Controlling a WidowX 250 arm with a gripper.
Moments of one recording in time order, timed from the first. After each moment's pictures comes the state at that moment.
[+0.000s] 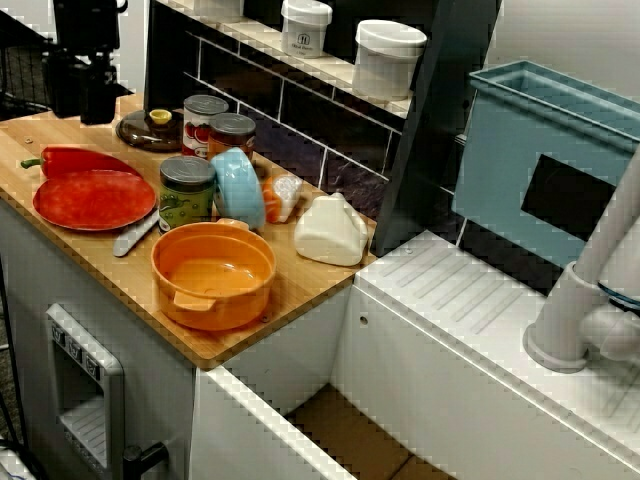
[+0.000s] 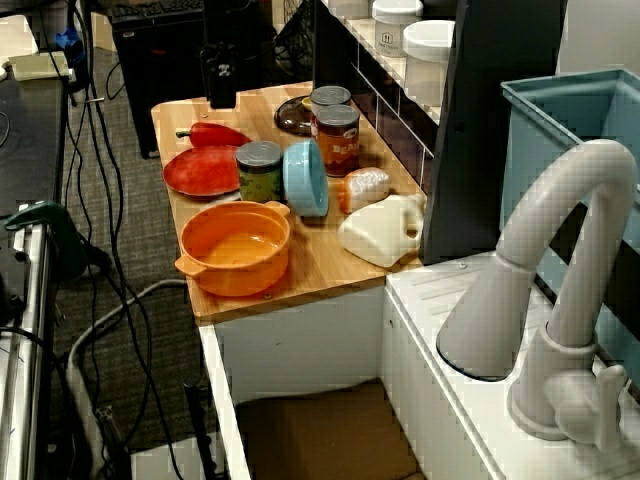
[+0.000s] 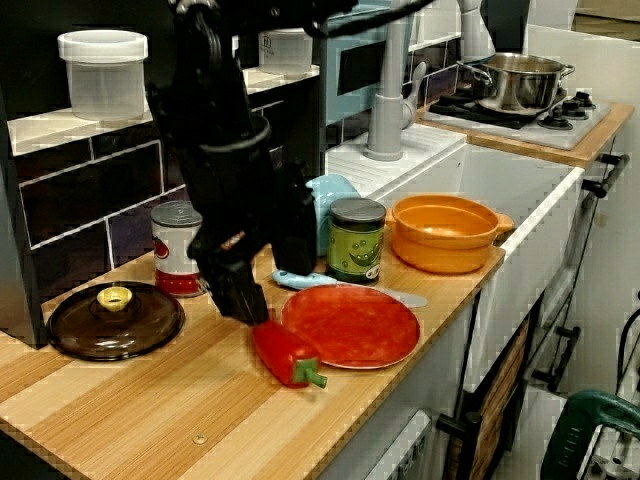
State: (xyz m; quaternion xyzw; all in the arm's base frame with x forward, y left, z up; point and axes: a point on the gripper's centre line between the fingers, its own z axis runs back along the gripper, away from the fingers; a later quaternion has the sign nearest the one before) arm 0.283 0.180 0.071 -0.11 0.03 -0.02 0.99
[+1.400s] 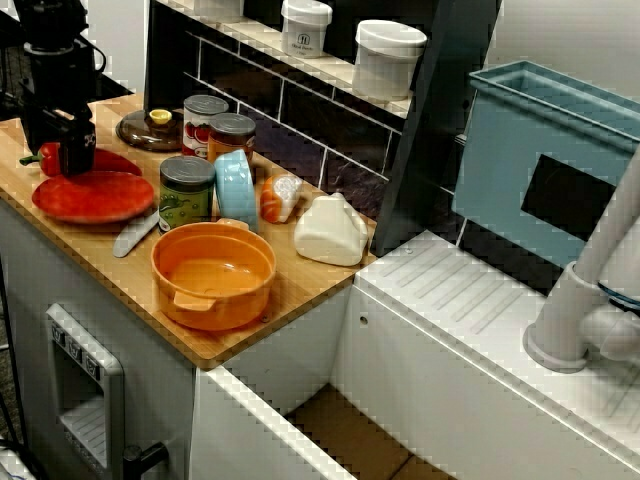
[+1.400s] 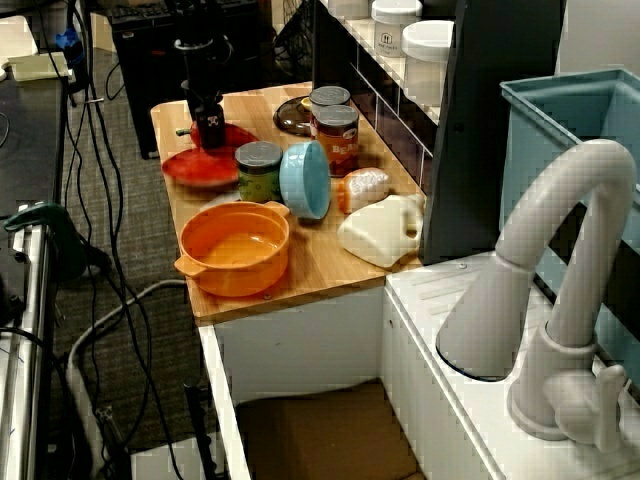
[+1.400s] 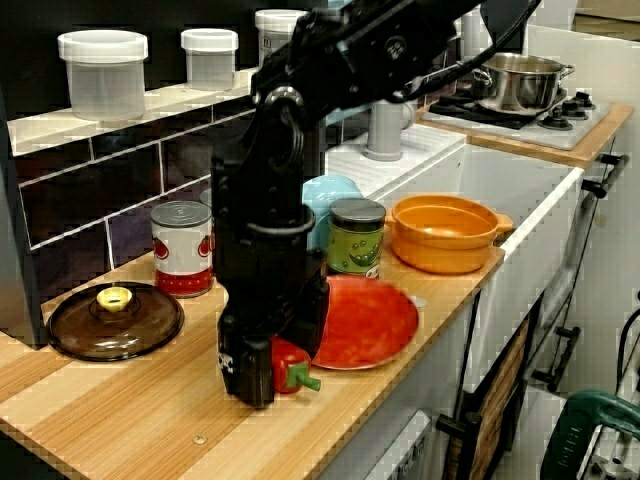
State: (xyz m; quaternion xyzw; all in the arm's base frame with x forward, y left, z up) arm 0.269 0.192 0.028 -0.01 -0.02 0.02 1.00
